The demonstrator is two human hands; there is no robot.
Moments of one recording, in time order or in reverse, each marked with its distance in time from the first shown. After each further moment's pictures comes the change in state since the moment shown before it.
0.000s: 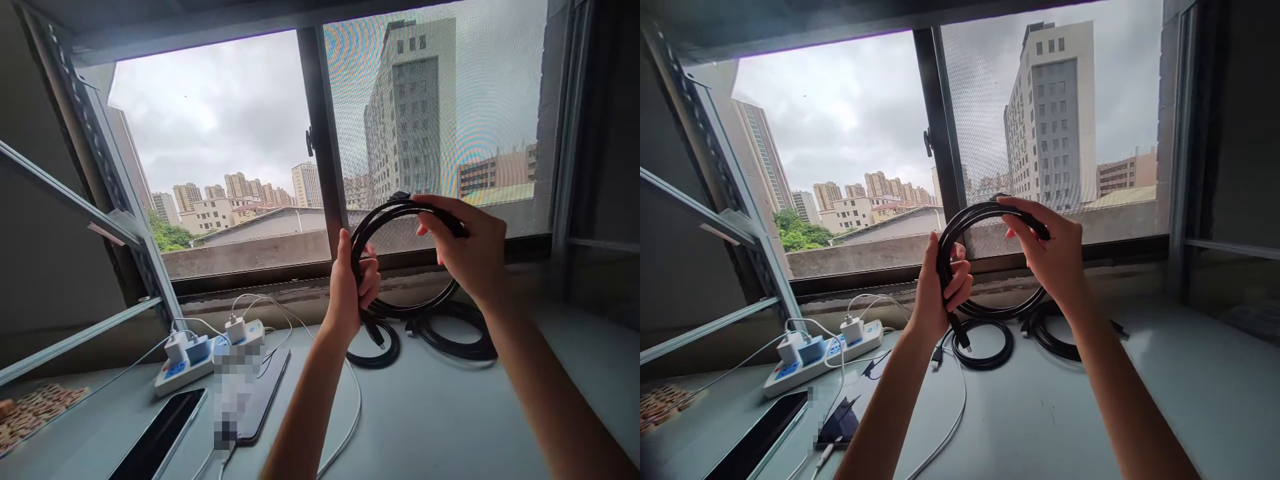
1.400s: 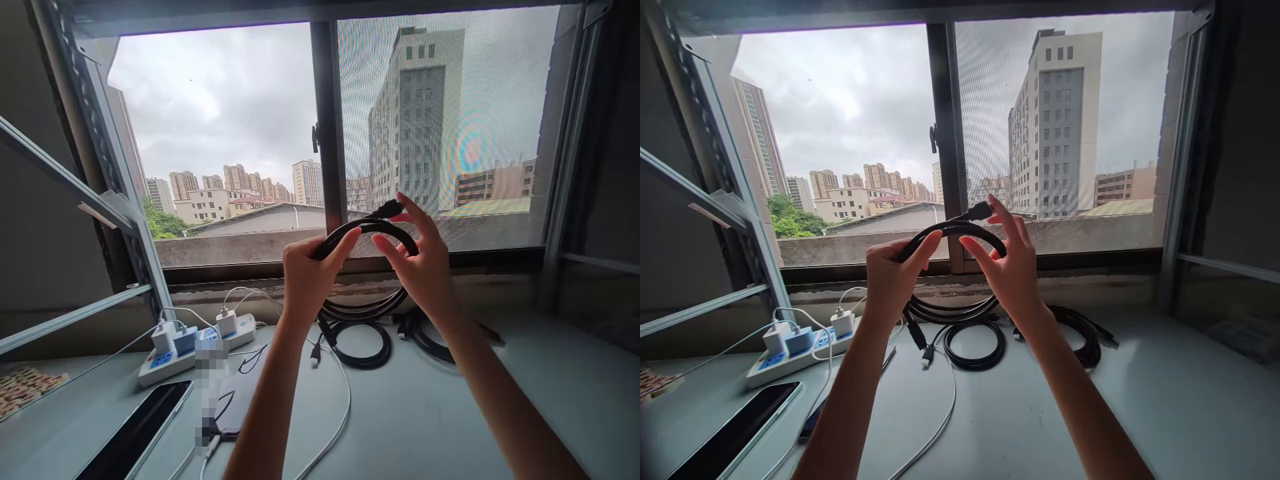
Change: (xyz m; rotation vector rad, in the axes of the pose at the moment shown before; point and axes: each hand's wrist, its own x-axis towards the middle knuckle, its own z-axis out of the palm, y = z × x) left_hand -0.006 0.032 -0.021 0.872 0.421 0.561; right_hand -0.016 0.000 0.042 -0.051 -0.010 0.009
